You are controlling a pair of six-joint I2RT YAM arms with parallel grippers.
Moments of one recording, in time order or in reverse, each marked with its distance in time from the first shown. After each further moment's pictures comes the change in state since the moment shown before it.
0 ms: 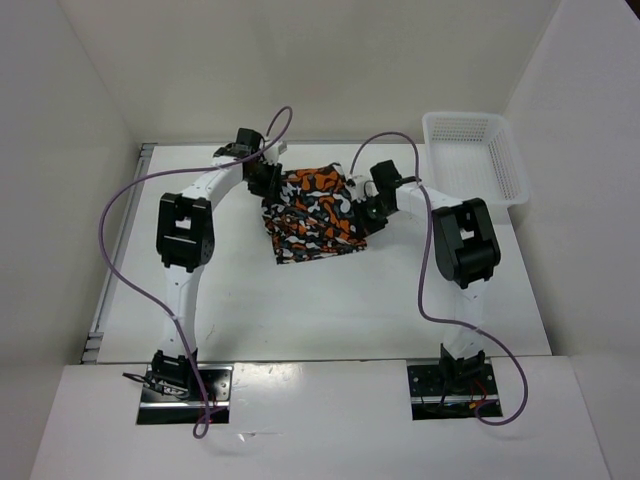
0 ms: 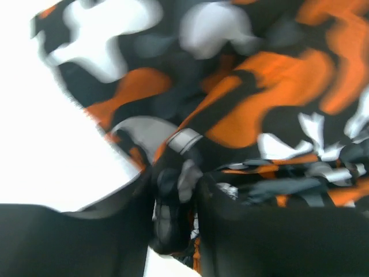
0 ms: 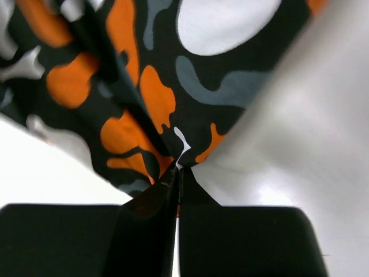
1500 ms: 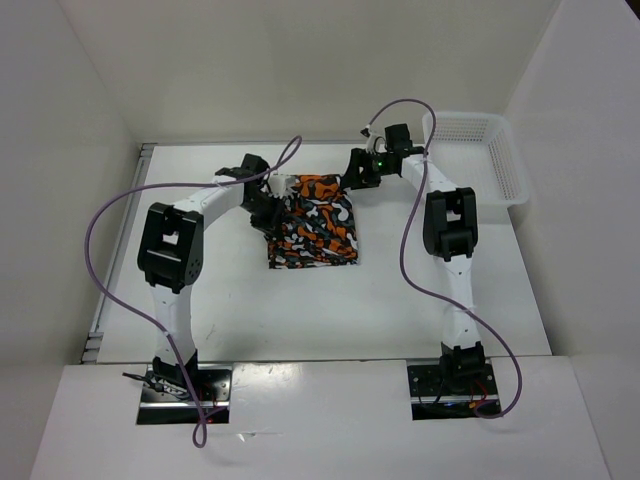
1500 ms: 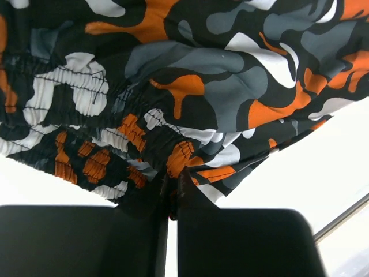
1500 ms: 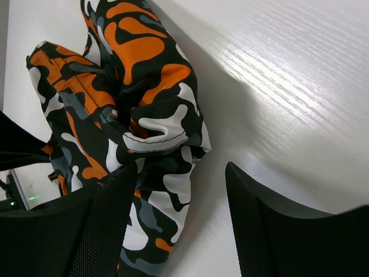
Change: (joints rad) left arm -0.086 -0.284 -0.441 -0.064 0.111 -0.001; right arm -0.129 0.405 0.646 0.036 -0.363 0.307
